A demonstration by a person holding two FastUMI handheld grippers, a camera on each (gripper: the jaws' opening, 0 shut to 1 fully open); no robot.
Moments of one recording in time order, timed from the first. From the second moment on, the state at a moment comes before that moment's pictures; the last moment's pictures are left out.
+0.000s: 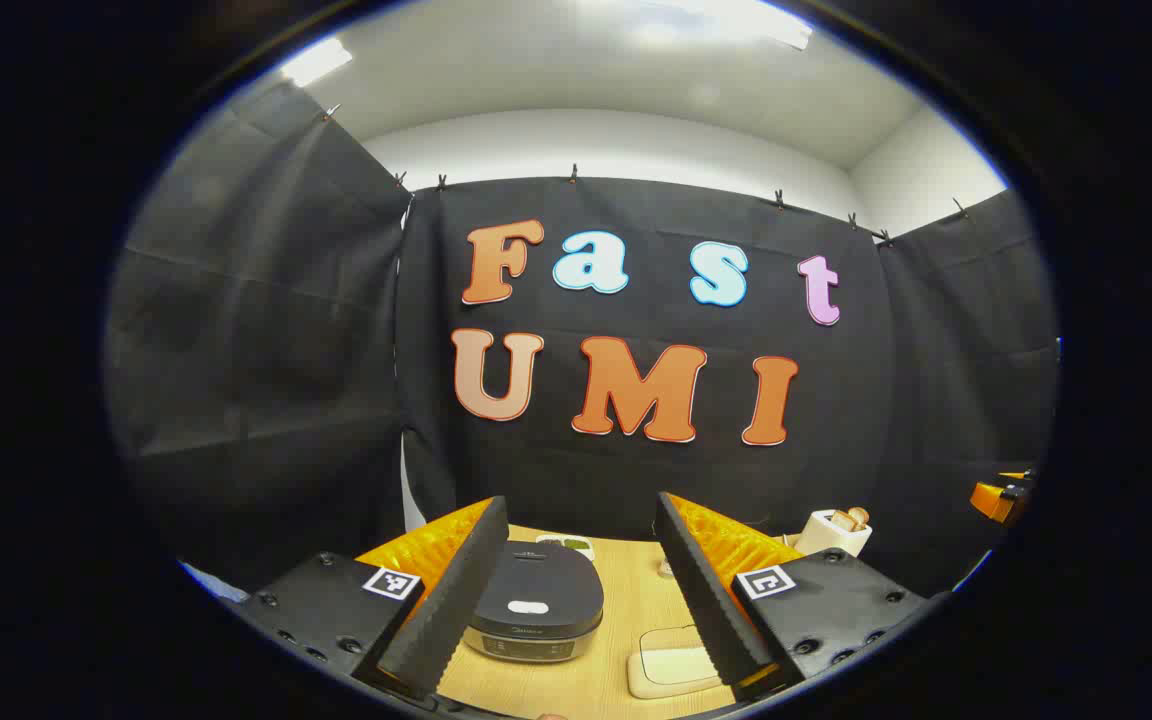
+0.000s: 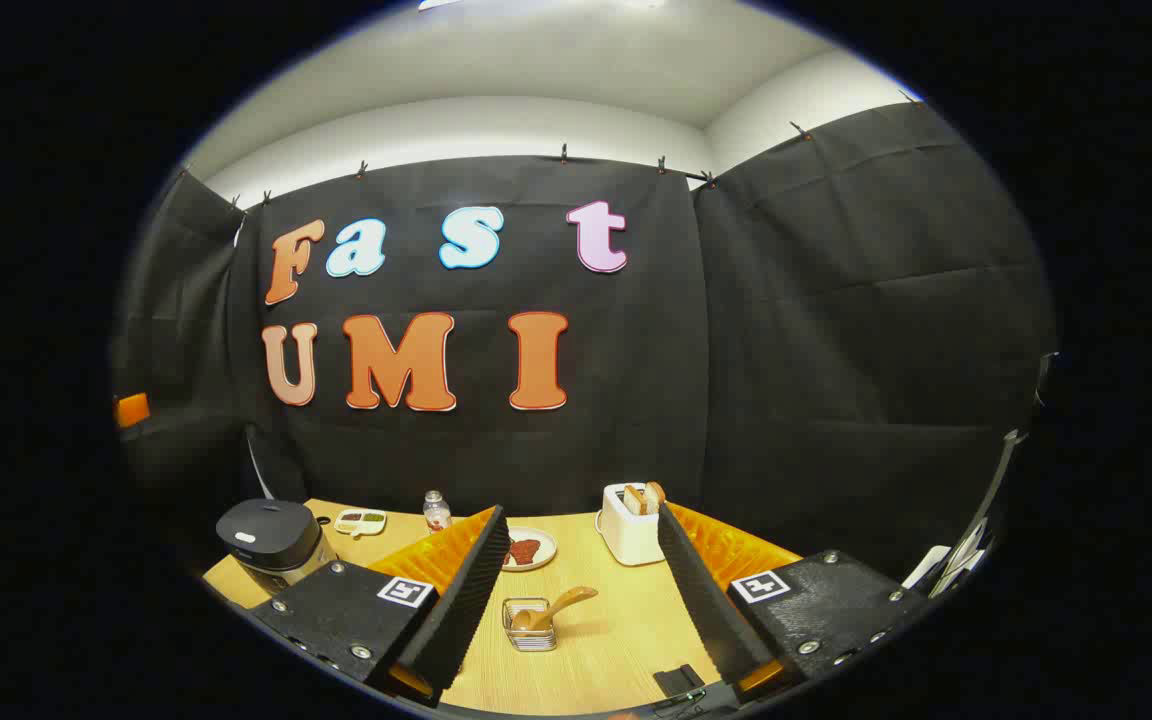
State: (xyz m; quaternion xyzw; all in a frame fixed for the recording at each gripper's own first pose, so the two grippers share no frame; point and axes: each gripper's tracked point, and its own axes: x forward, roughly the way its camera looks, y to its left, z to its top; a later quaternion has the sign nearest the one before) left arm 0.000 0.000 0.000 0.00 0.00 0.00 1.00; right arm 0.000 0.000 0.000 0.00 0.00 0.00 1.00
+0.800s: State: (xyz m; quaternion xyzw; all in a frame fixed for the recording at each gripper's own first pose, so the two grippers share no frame) left arm -0.003 0.011 0.013 0.01 0.00 -0.01 1.00; right arm 0.000 0.024 0.016 0.01 -0.02 0.01 1.00
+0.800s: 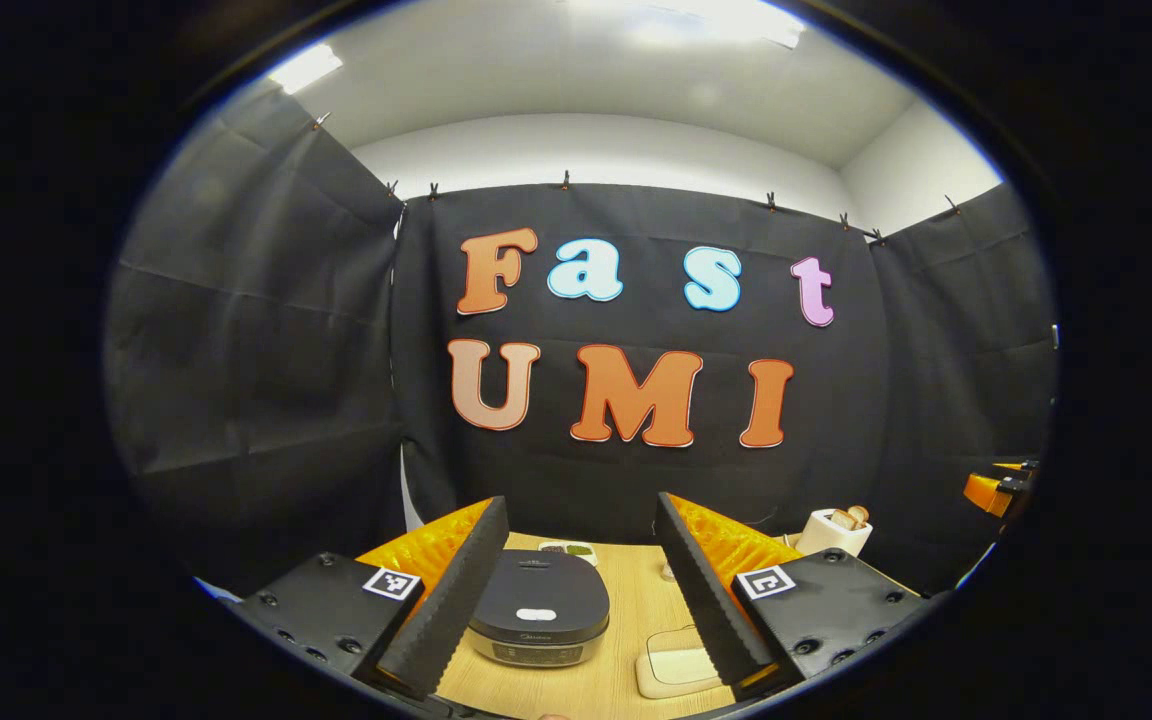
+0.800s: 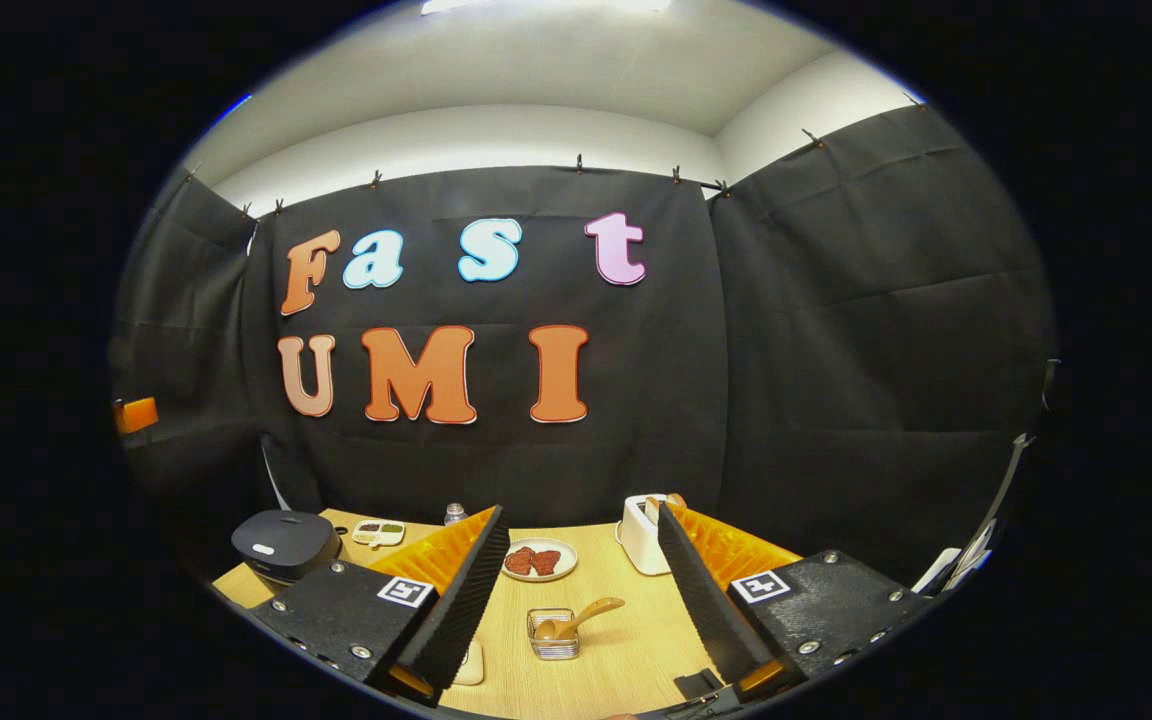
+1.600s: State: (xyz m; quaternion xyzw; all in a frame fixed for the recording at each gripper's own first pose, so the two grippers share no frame) left arm -0.004 0.003 0.015 0.01 0.01 -0.01 1.00; right arm 0.000 0.017 0.011 0.01 -0.01 0.02 1.00
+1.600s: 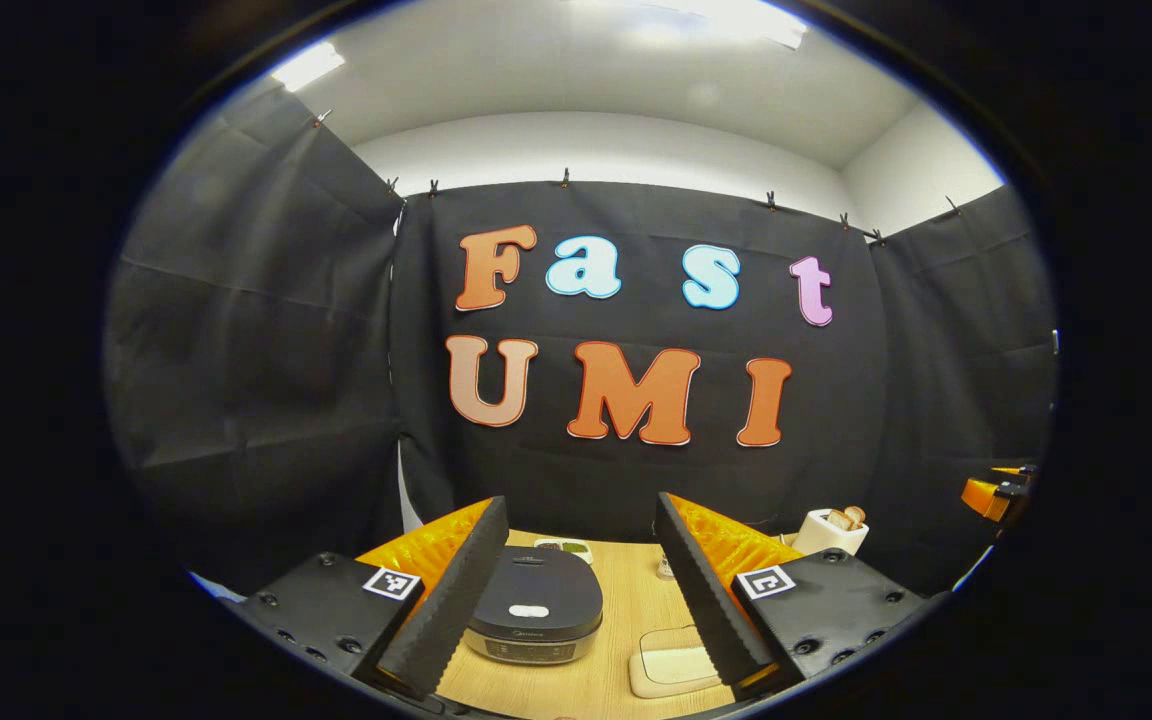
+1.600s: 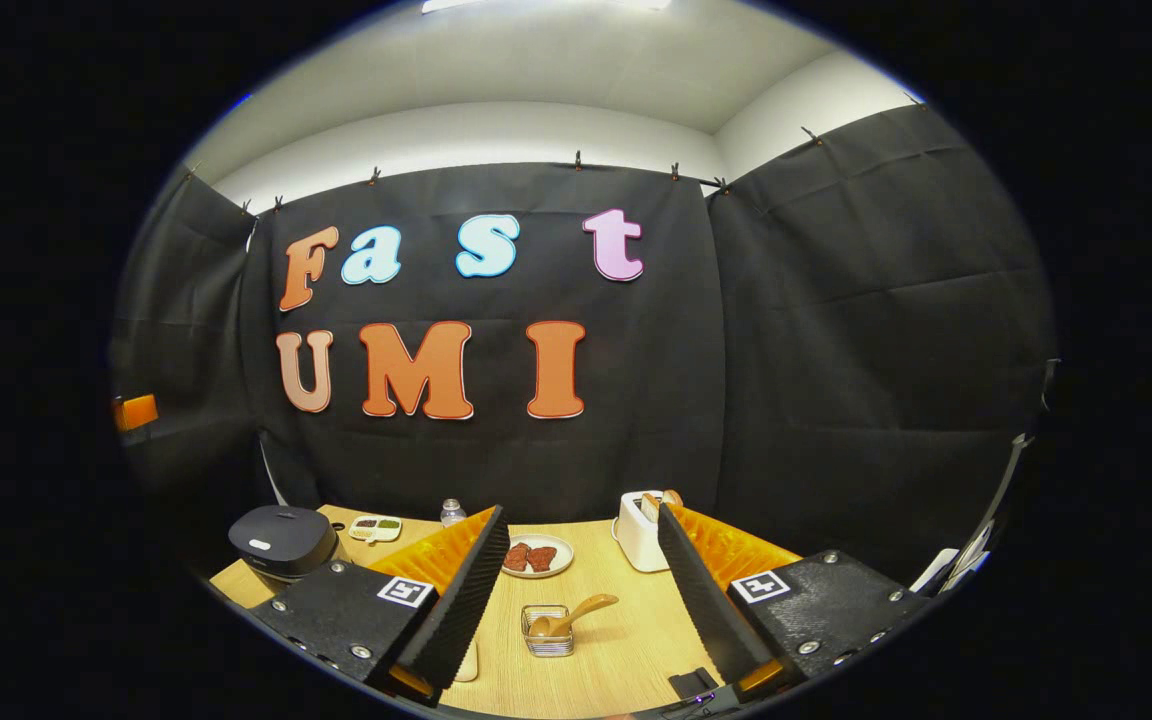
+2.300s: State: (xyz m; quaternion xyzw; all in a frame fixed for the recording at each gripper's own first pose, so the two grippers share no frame) left arm 0.001 -0.001 0.017 0.02 0.01 0.00 1.00; right arm 0.007 0.008 0.006 0.01 0.00 0.01 1.00
